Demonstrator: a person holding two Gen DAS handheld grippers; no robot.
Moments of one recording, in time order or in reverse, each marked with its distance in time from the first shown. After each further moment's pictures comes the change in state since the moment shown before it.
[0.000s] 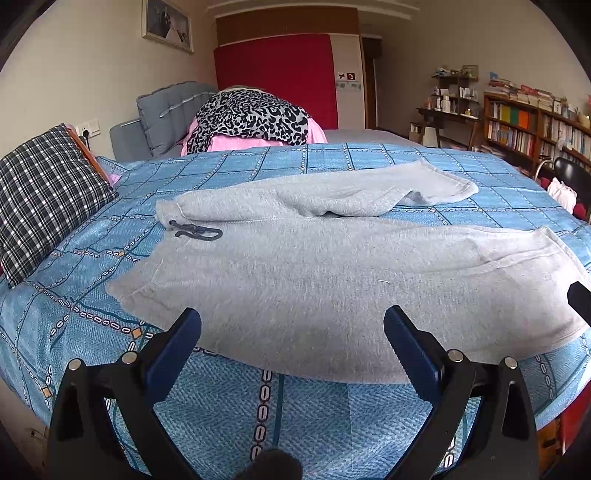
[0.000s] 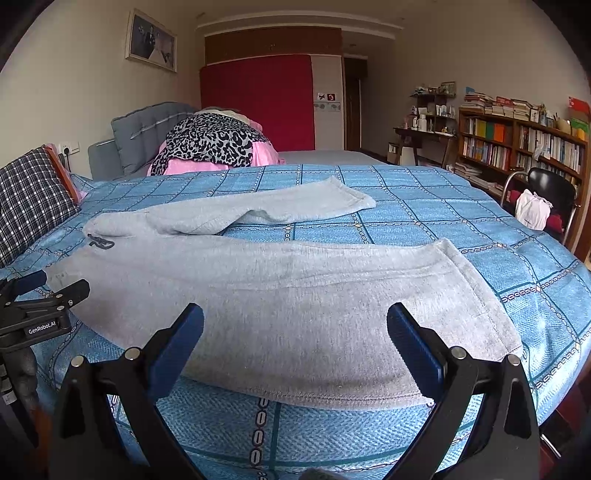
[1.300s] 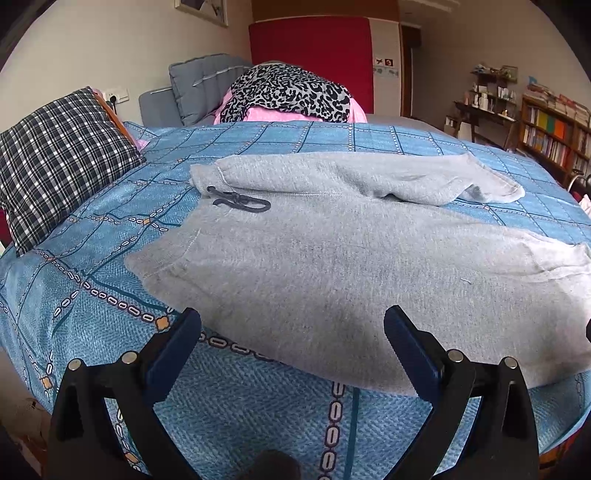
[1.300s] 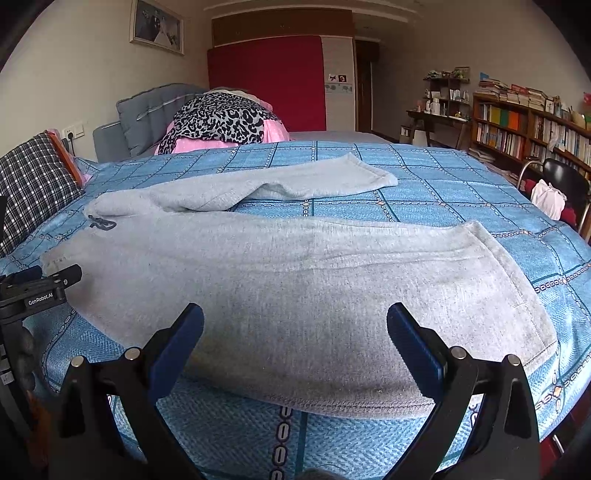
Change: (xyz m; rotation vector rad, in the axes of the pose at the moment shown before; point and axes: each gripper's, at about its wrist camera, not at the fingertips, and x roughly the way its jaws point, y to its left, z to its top) left arm 0.040 0.050 -0.004 -0.101 0.093 0.096; right arm 0.039 0.012 -0.007 -0.004 0.078 0.042
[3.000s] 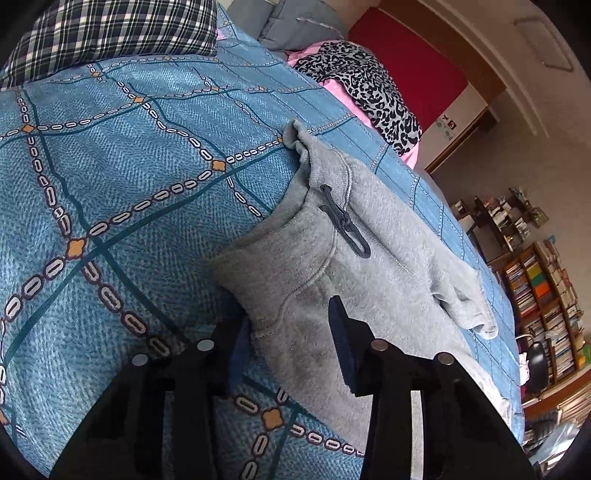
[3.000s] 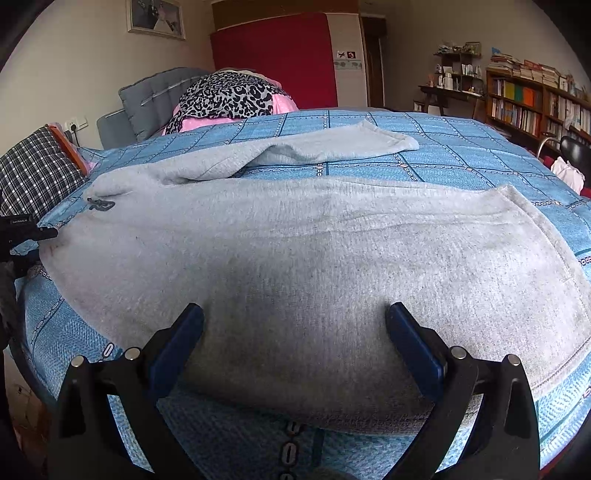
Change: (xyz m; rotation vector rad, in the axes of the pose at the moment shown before) left arm 0.060 0.164 0.025 -0.594 0.140 -0.241; right arm 0.046 -0.001 -0.018 0.021 0.086 0.070
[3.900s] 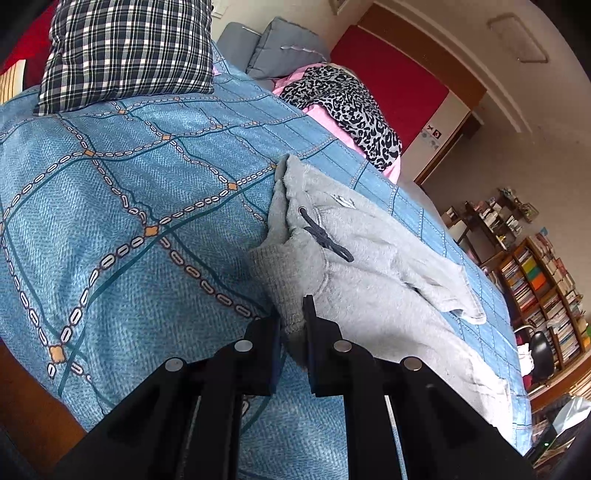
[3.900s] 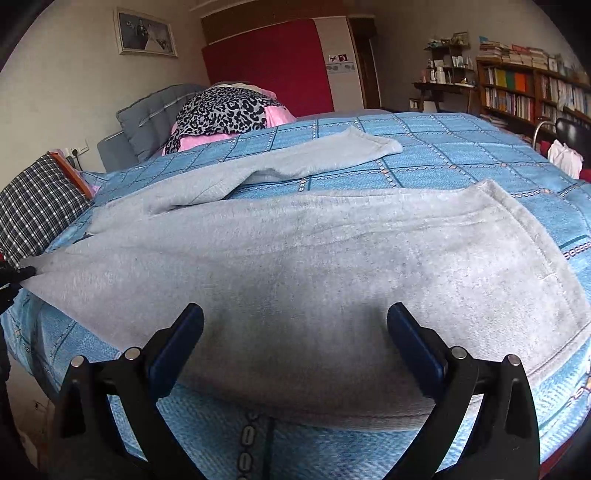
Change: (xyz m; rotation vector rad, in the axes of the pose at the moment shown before) left arm -0.079 -0.006 -0.032 0.069 -0.088 0.007; right arm -0.026 -0.033 0.008 0.074 -0.035 0.020
